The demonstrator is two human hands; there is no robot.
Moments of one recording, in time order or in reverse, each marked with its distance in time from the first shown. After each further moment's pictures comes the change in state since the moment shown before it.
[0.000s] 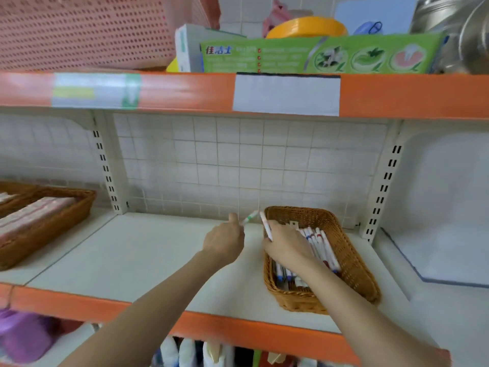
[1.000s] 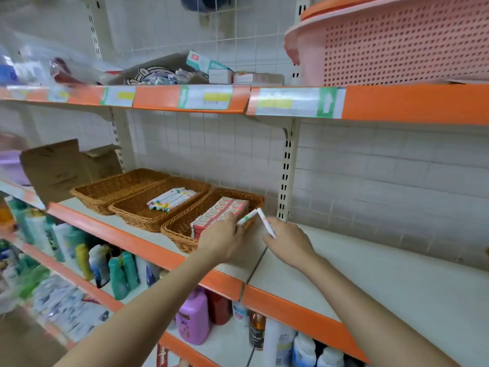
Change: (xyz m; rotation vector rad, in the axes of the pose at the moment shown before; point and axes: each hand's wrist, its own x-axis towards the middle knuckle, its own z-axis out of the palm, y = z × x) left_hand -0.081 -0.403 -0.170 0.042 0.168 -0.284; right_hand 0.075 -0.395 0.156 0.135 -0.080 -0.299
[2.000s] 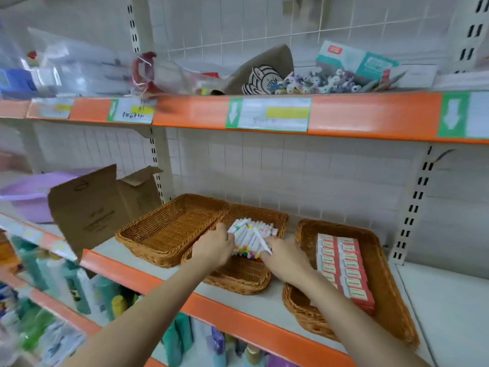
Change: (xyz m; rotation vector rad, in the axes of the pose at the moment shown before) left_hand 0.164 -0.292 -0.065 -0.041 -0.068 -0.062; right_hand 0.197 -0.207 0.152 -0.027 -0.047 0.042
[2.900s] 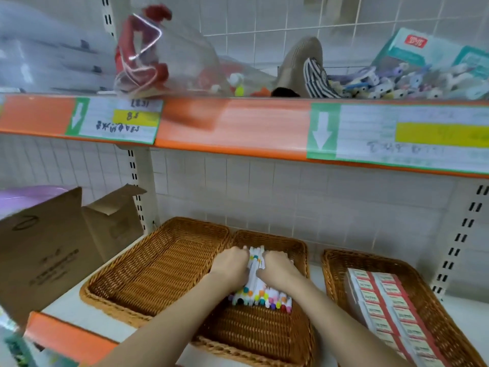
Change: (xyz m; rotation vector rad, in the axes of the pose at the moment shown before) left_hand 0.117 -0.021 0.034 0.325 -0.155 0.326; right_hand 0.135 -0.010 0.047 -0.044 -0.138 0.198
